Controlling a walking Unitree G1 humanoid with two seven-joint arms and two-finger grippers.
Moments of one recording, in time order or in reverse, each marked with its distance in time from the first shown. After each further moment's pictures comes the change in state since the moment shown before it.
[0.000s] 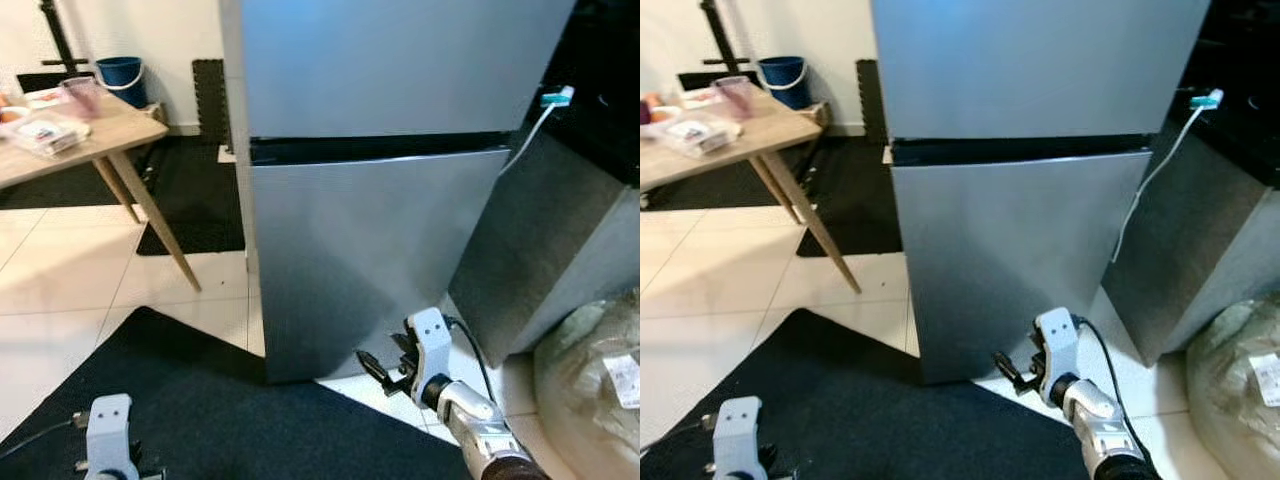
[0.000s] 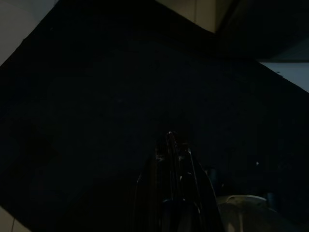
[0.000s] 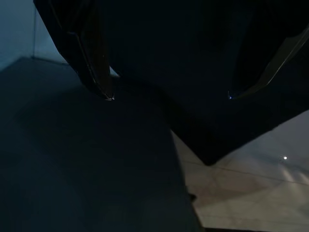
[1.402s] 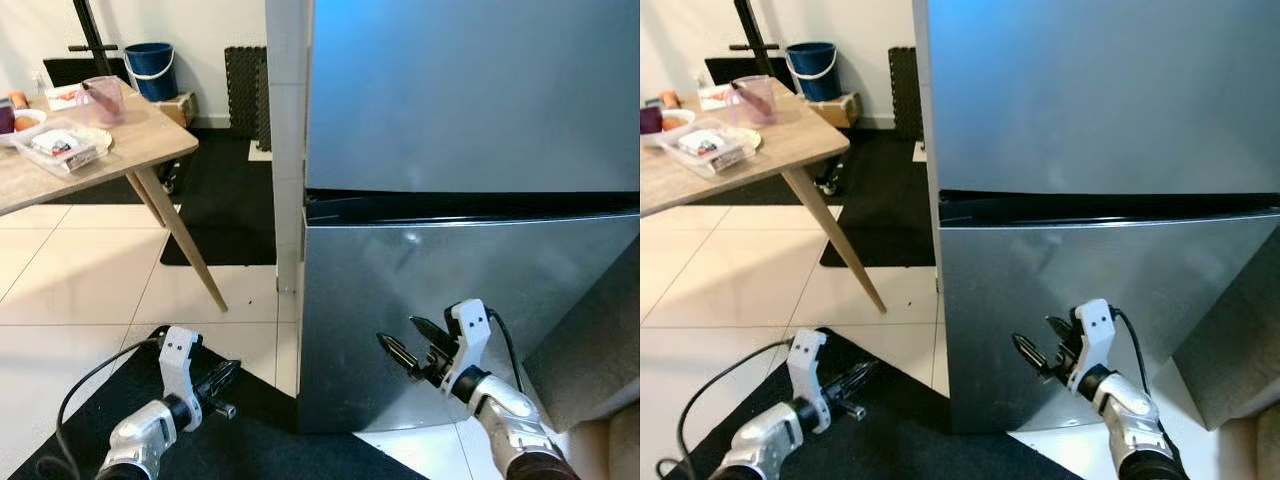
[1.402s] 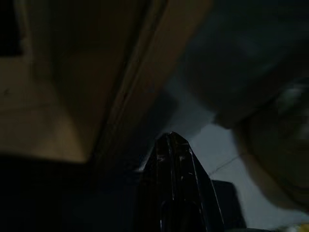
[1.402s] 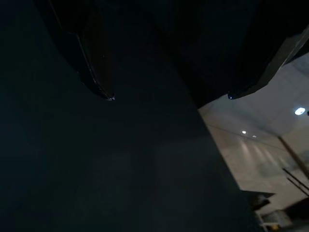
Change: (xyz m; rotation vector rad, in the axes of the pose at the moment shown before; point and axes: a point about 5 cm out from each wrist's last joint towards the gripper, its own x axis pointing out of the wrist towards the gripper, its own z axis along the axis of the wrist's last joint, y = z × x) left arm 0.008 -0.089 0.091 0.101 -0.336 -0.835; right arm -0.021 -0.027 0.028 0.055 -0.200 0.128
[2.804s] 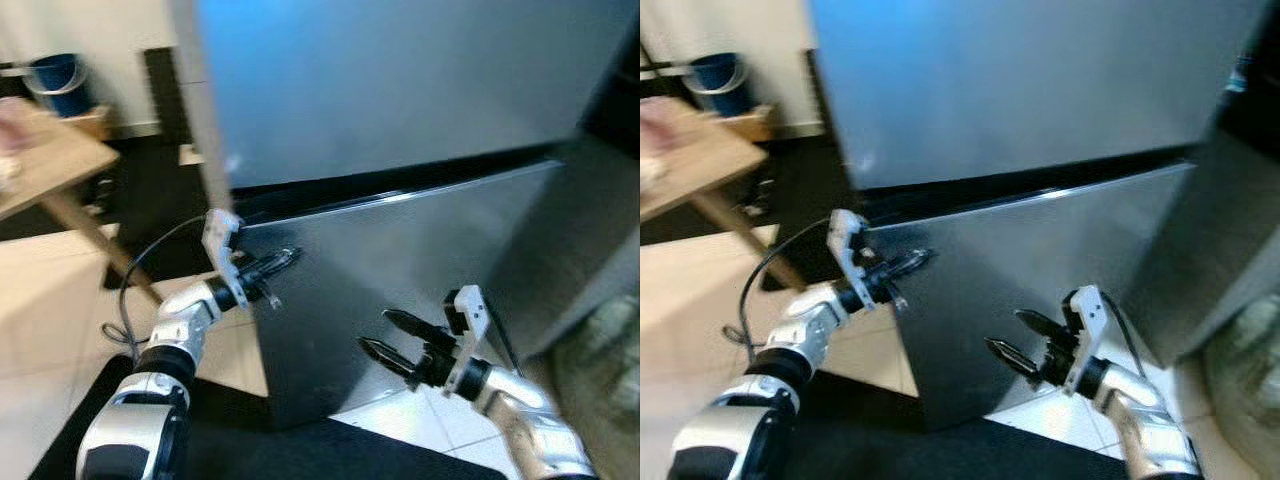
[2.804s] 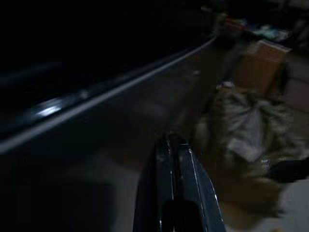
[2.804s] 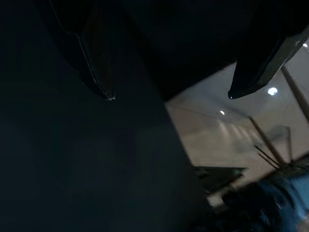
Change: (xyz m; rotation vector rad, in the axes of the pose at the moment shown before) left arm 0.083 -0.034 0.149 0.230 -0.294 -0.306; right arm -0.010 0.038 0.040 0.002 -0.025 0.248
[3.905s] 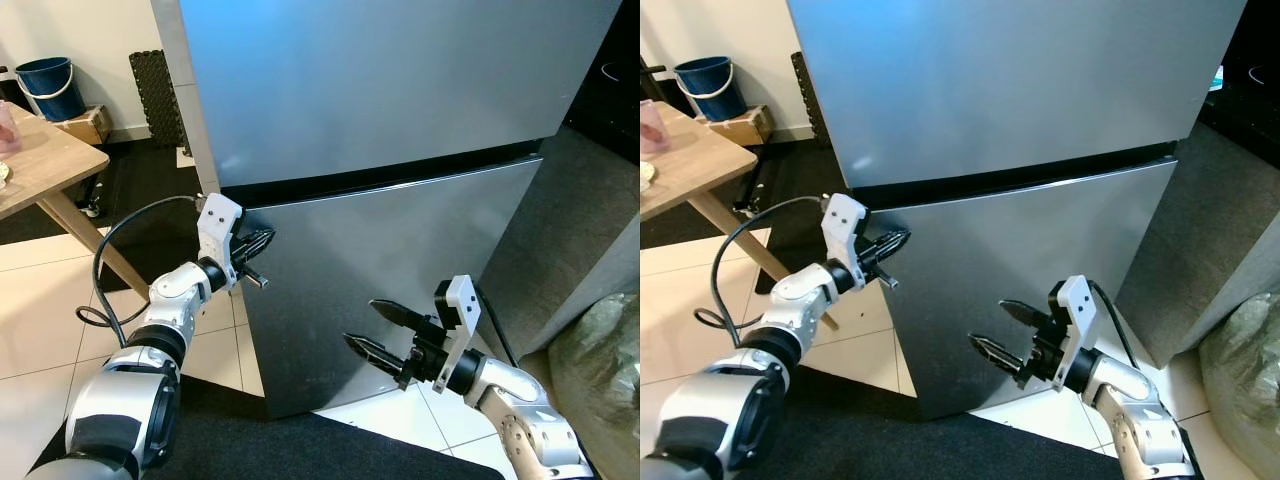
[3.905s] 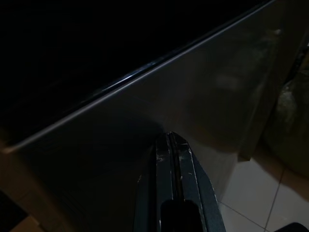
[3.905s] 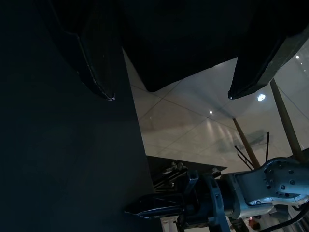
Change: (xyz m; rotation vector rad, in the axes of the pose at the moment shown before) left arm -0.013 0.030 0.012 0.245 0.121 0.324; right arm 0.018 0.025 0.019 -0.058 -0.024 0.117
